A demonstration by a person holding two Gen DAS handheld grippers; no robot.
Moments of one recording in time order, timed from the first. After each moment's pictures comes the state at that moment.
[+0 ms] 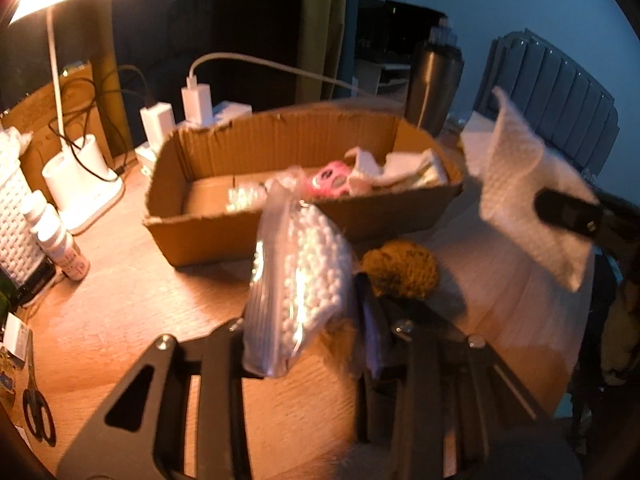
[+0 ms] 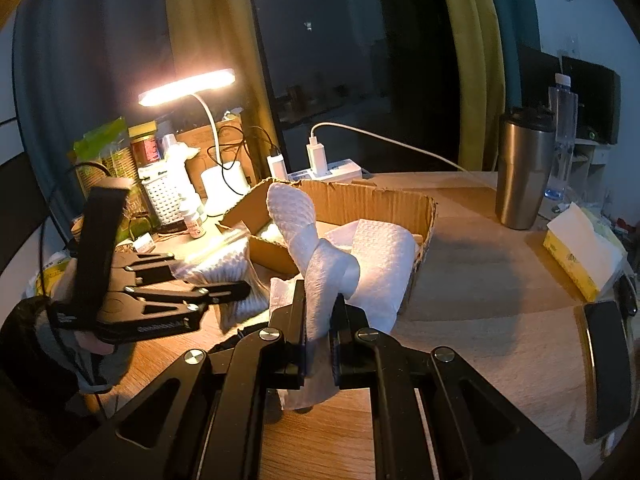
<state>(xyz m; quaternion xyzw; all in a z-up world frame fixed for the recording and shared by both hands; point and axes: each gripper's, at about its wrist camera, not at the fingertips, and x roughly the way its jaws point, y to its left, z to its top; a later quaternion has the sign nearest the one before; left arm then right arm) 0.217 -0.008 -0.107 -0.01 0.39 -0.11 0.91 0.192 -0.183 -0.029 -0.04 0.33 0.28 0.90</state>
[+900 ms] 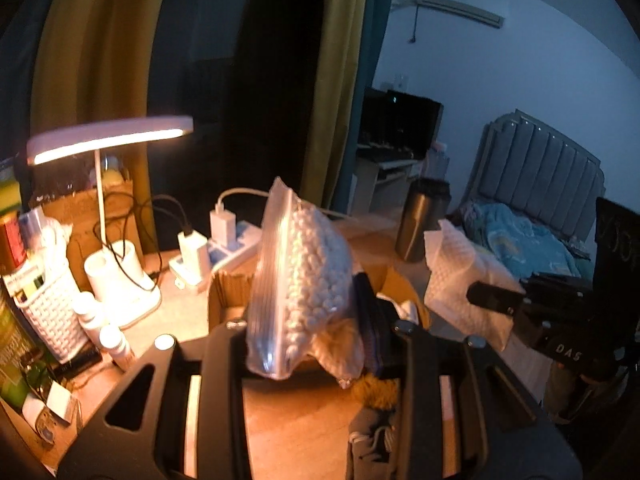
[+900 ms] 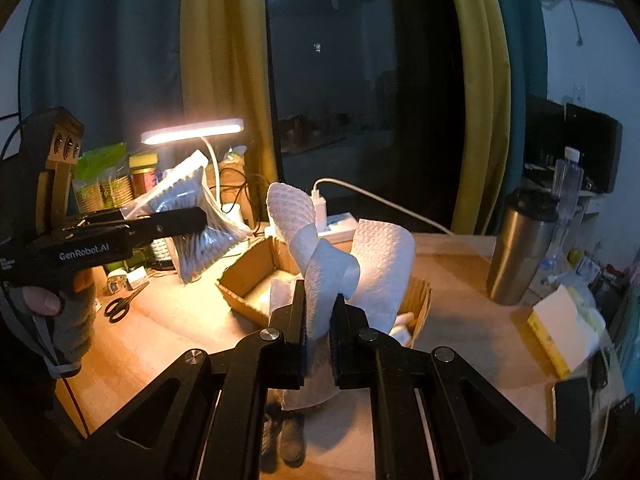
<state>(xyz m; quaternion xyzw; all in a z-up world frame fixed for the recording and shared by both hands) 0.209 0.029 0.011 -0.06 0.25 -0.11 0.96 0.221 -0.160 0.026 -0.07 0.27 0.27 0.92</state>
